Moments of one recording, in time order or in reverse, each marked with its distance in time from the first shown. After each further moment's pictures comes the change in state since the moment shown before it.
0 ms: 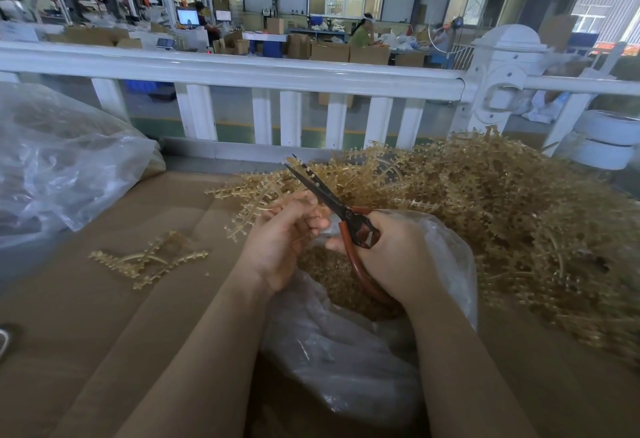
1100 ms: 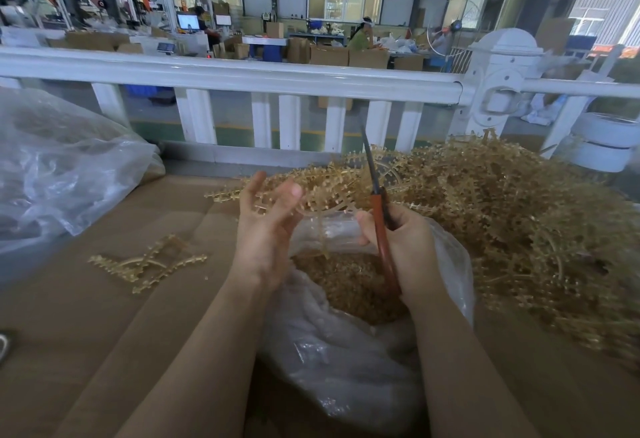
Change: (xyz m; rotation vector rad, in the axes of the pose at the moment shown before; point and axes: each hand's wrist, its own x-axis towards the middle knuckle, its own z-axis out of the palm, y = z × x) left_hand 0.003 0.003 -0.003 -0.106 0.224 0.173; right_hand 0.008 -0.007 -0.004 0.540 0.115 0.352
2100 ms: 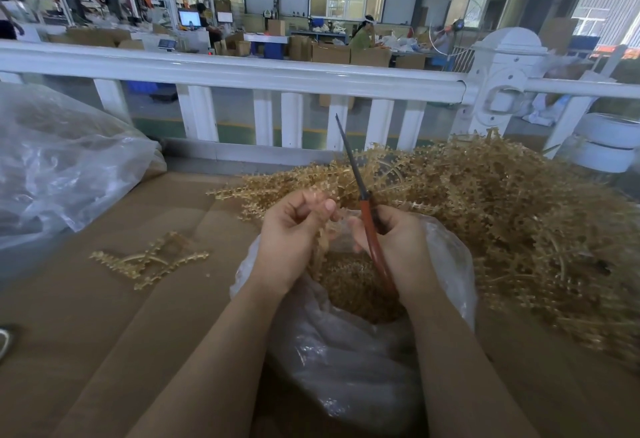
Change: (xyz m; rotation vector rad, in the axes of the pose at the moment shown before) left_hand -0.008 -0.014 0.010 0.410 -0.196 0.230; right_hand 0.000 0.006 0.005 -0.097 -0.106 -0.057
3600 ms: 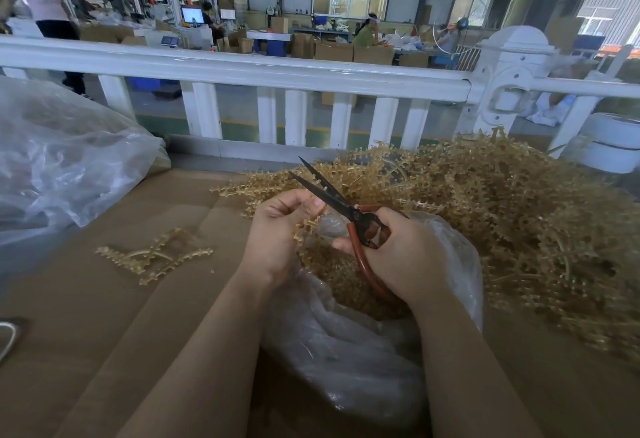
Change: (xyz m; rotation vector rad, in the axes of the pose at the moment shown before) left_hand 0.004 0.002 -0.016 -0.282 -0.061 -0.117; right_hand -0.007 0.006 -0.010 -0.609 0.028 -0.244
